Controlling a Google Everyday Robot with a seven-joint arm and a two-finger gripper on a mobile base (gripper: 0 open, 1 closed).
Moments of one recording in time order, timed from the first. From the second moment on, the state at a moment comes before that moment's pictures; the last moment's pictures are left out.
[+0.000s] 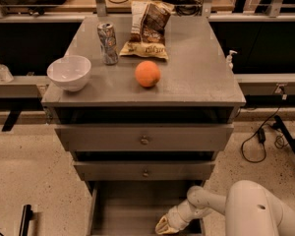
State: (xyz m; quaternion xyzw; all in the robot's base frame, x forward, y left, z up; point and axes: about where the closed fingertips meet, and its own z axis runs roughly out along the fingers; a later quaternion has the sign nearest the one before) arm 0.430 -0.071 0.139 -0.71 0.58 0.35 0.20
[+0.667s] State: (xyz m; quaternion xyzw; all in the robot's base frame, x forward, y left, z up) arm 0.414 -0.072 0.153 -0.70 0.57 0.37 0.20
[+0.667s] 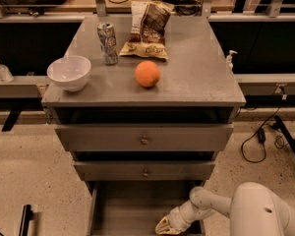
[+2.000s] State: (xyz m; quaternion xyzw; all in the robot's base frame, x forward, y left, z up) arm 0.415 -0.072 0.153 -0.70 0.57 0.37 0.20
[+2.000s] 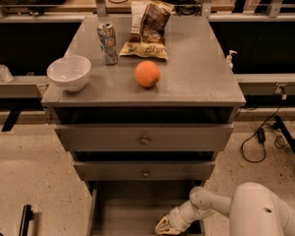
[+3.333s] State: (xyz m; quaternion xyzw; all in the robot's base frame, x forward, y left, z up) arm 0.436 -0.078 0.167 -0.70 0.57 0.33 0.28
